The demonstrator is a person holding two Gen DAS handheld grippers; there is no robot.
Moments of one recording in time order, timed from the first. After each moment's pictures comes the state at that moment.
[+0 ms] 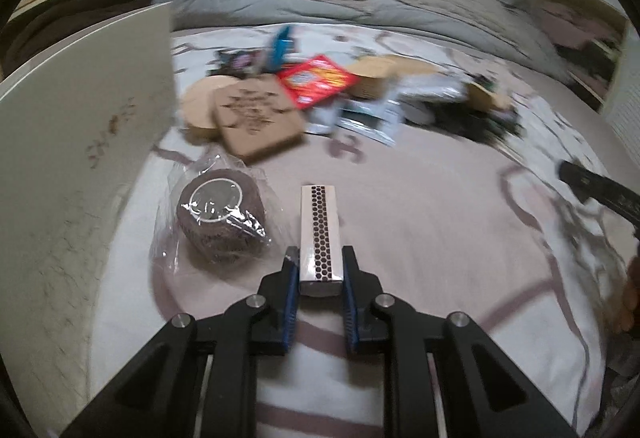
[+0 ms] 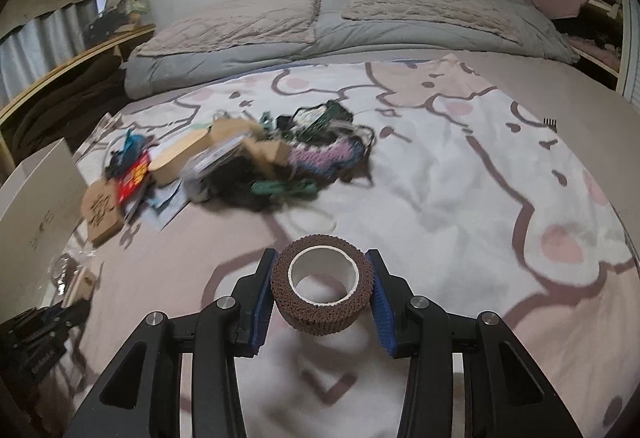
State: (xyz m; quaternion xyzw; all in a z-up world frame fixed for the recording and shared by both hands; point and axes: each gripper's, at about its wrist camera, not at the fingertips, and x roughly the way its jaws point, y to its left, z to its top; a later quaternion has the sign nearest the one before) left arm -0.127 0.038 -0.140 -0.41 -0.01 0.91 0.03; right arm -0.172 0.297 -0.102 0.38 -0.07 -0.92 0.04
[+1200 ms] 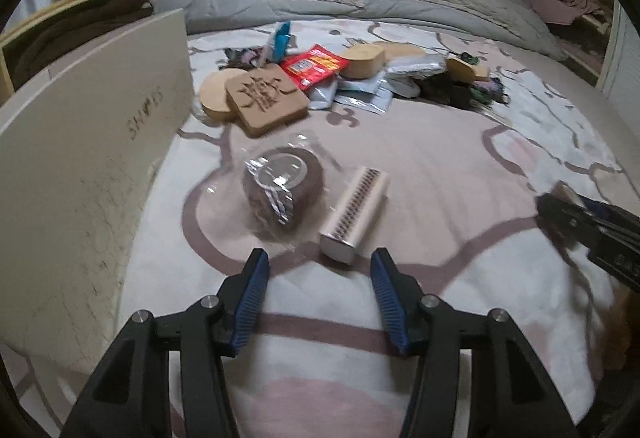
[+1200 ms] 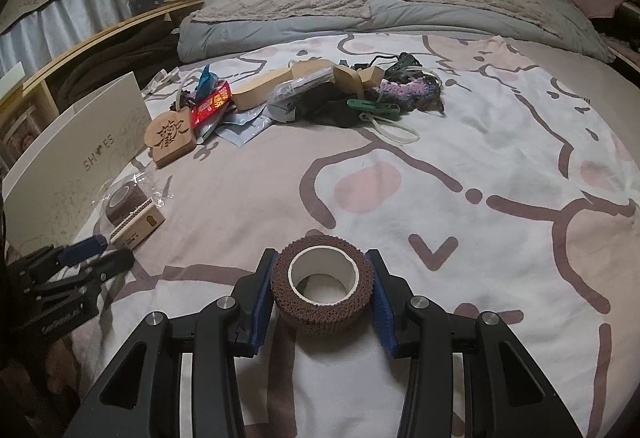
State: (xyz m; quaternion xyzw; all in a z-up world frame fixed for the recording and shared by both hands) left arm -0.085 0.032 -0.136 -0.42 0.01 0.91 0.03; right arm -0.113 0.252 -0.121 0.40 -0.06 -0.91 0.11
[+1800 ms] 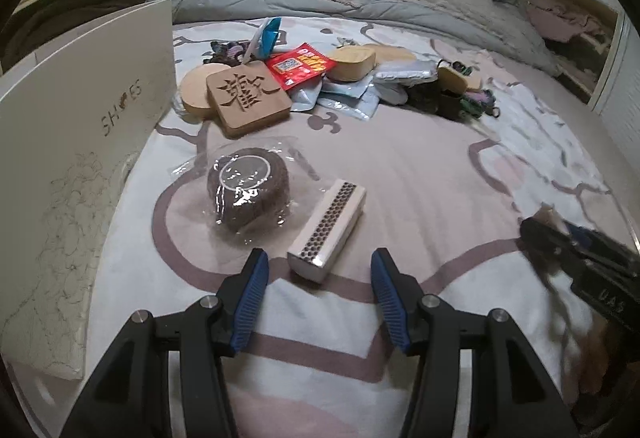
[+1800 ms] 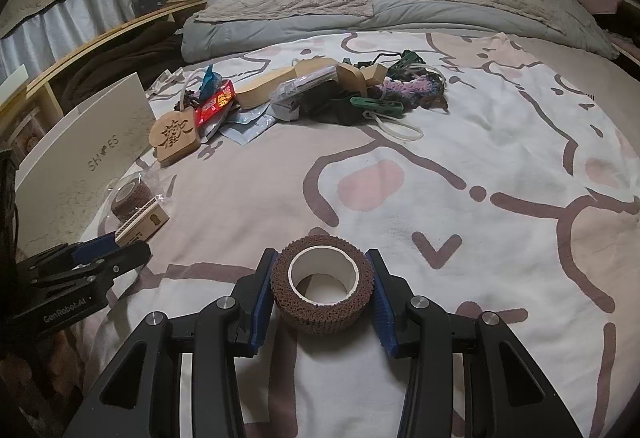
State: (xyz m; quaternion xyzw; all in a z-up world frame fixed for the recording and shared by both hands) left arm -0.098 0.037 -0.134 -0.42 -0.03 0.90 0.05; right arm -0.112 0.254 -0.122 0.40 -0.06 -0.91 0.12
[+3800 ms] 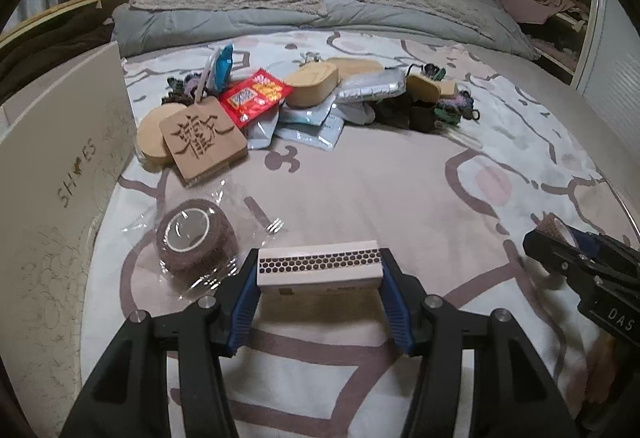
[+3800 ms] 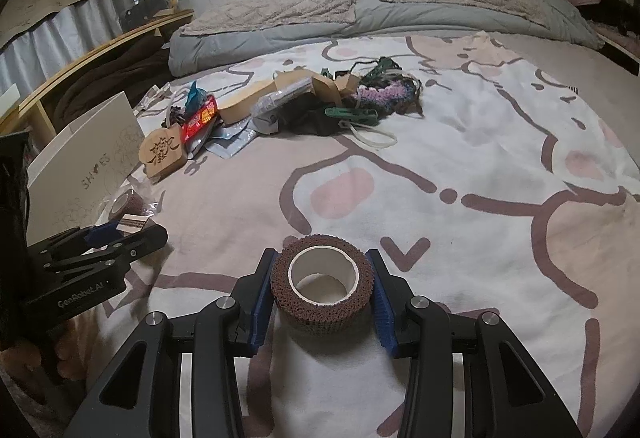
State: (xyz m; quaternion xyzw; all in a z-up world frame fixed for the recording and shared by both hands) left arm -0.124 0.063 -0.122 -0.40 0.02 0.91 0.08; right arm -0.108 0.269 -0.115 0.39 -0.08 -0.91 0.10
